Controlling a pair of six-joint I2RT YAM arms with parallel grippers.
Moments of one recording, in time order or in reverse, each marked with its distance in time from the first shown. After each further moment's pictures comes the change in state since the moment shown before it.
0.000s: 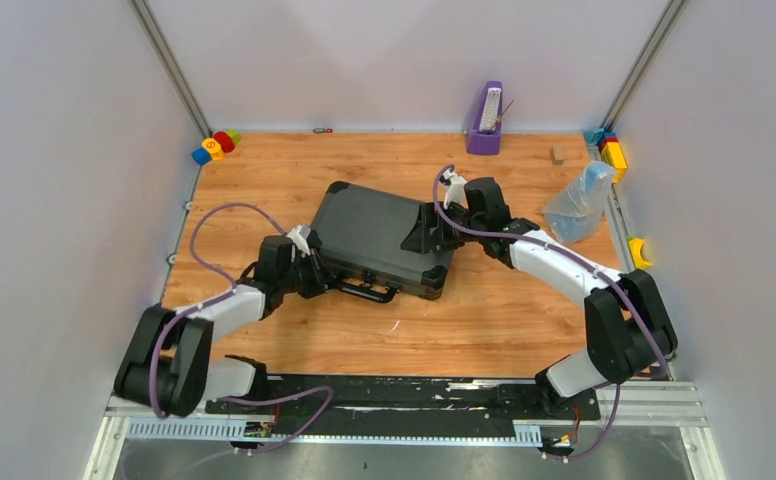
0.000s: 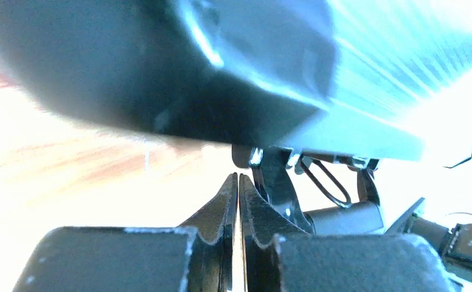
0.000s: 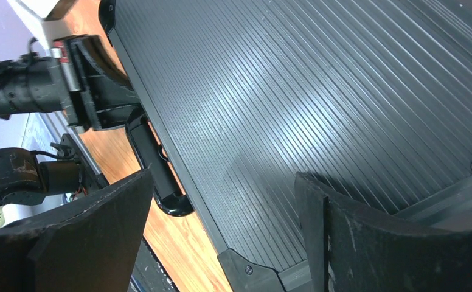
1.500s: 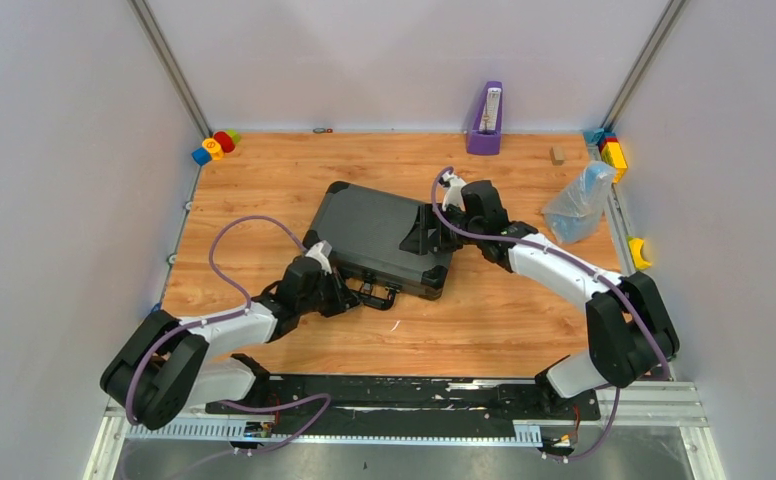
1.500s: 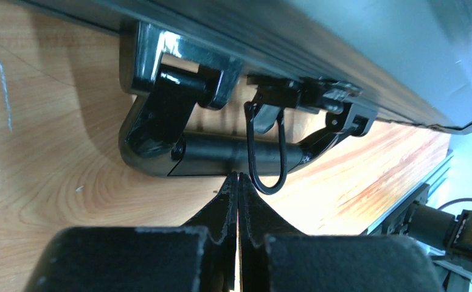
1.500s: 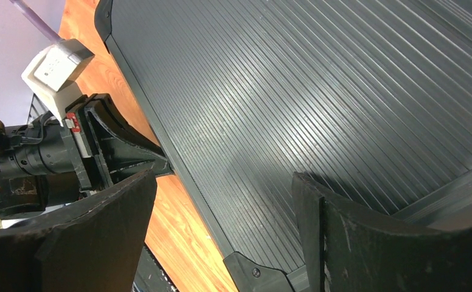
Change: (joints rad) left arm -0.299 -0.115 -0.093 0.044 -0.253 -0.195; right arm 0.027 -0.022 -0.025 0.029 0.055 0.050
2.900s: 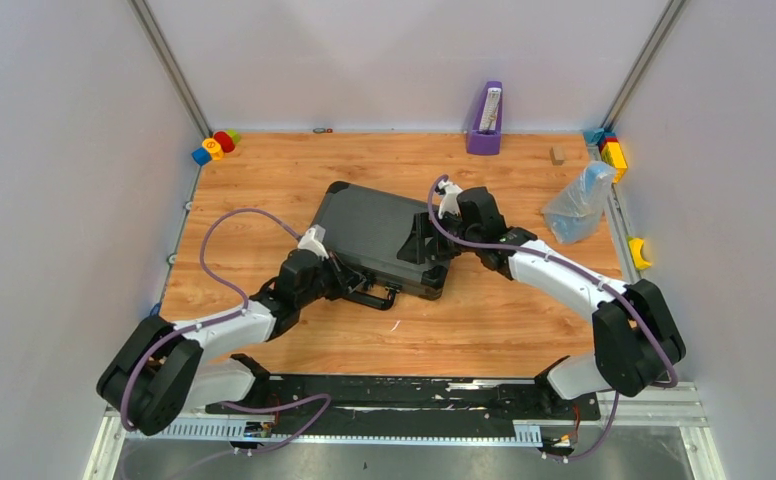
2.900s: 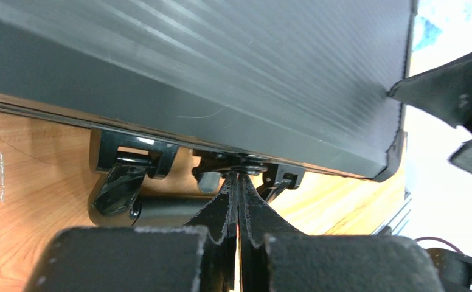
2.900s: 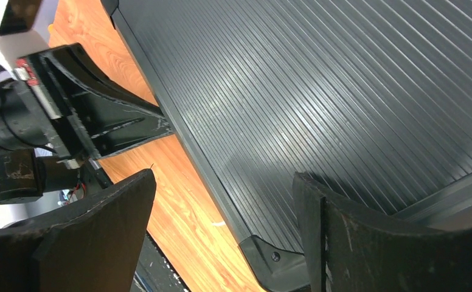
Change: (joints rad) left arm 0.000 -0.005 0.028 0.153 -0.096 -0.054; right arm 0.045 -0.045 -0.027 -0.029 0.022 -0.004
